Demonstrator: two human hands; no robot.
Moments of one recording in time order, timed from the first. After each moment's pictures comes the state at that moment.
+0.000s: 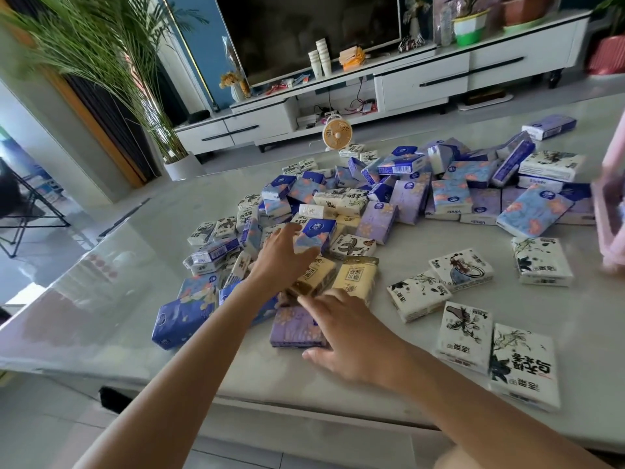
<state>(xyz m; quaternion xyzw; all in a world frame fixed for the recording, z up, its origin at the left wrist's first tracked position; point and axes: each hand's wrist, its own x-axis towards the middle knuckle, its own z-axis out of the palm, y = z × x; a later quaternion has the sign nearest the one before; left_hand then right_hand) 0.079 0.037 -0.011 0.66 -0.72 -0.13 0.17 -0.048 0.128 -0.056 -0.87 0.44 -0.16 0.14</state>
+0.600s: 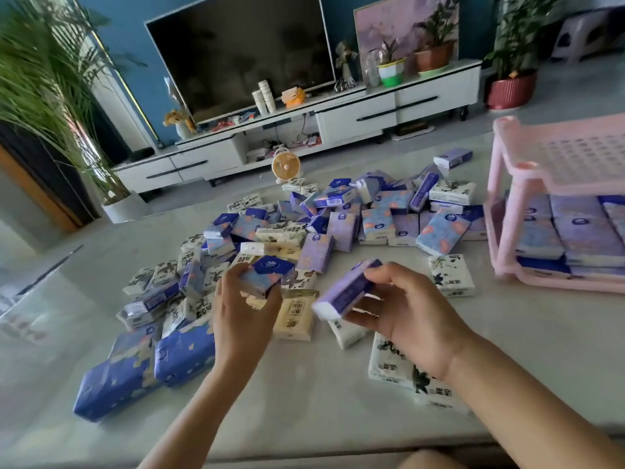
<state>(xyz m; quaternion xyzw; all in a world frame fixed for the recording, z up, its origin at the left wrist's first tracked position) 0.035 0.087 -0.028 0.62 -0.63 -0.09 0.46 -0.158 0.155 -0.002 -0.26 0.31 -0.59 0.70</state>
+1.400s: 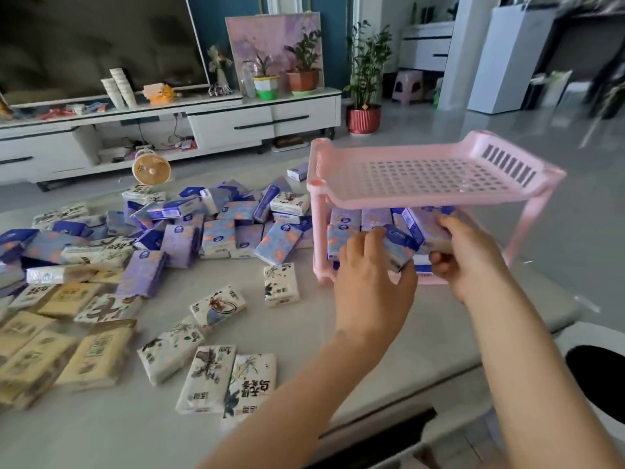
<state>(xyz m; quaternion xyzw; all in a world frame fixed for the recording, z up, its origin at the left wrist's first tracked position) -0.278 0.180 -0.031 0.33 -0.80 -0.21 0.46 -0.388 0.208 0.007 -0.09 0.64 -0.70 0.29</state>
